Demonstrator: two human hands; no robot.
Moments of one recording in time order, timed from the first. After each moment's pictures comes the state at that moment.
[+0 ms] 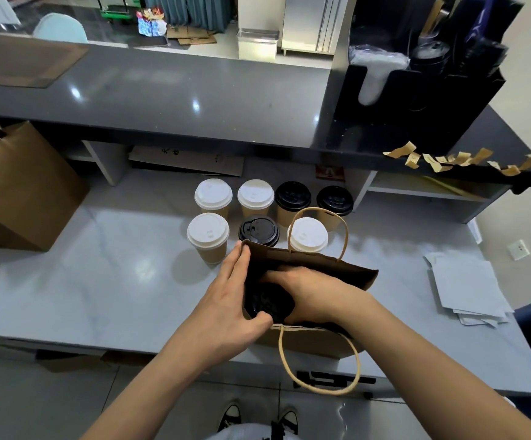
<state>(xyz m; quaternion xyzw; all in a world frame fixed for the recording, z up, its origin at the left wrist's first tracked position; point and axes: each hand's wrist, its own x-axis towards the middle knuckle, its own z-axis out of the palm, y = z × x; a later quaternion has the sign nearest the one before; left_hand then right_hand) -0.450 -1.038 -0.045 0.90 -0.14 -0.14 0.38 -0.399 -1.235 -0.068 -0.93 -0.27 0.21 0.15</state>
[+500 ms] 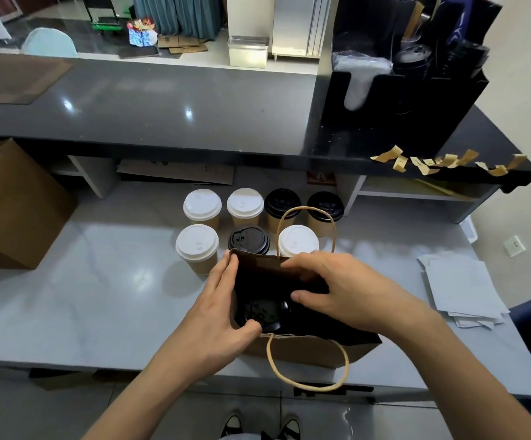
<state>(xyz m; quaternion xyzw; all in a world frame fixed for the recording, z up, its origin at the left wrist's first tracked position) -0.440 -1.040 -0.056 0.91 -0.12 -0.13 0.38 -0.419 -1.285 -0.006 -0.95 -0.18 0.10 0.24</state>
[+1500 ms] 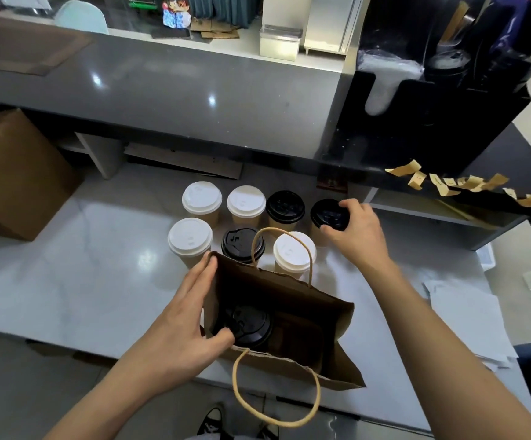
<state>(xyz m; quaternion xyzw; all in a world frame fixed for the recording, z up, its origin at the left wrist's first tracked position) -0.444 -1.044 -0.050 0.90 -0.07 -0.12 0.40 -0.273 -1.356 -0.097 -0.96 0.08 -0.04 0.25</state>
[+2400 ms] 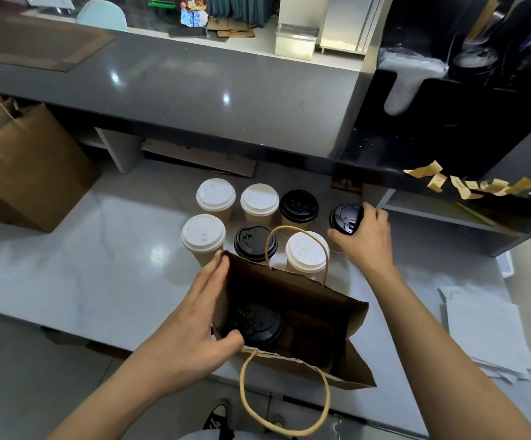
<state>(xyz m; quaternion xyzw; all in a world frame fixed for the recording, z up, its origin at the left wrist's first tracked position) -0.452 -1.043 -0.046 0.90 -0.08 -0.16 0.41 -0.270 -1.349 -0.118 -0.95 0.14 -0.06 0.27</state>
